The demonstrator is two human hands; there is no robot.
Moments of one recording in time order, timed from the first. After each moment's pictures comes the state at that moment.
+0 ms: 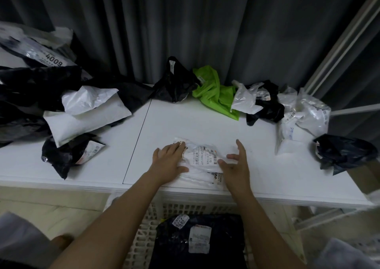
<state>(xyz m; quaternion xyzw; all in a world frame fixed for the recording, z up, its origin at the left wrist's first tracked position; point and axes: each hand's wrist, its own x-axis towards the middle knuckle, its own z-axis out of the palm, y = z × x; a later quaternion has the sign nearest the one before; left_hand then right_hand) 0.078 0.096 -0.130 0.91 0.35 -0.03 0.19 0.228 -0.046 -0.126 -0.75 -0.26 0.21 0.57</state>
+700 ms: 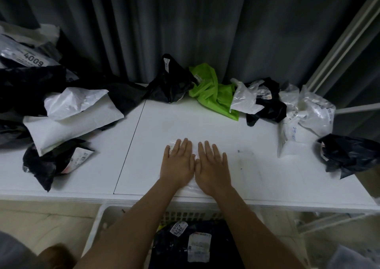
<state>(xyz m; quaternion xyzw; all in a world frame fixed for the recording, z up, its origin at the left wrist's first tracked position) 0.124 0.087 -0.143 0.92 0.37 0.02 0.14 0.217 0.006 -0.146 -0.85 -0.52 0.09 0.08</state>
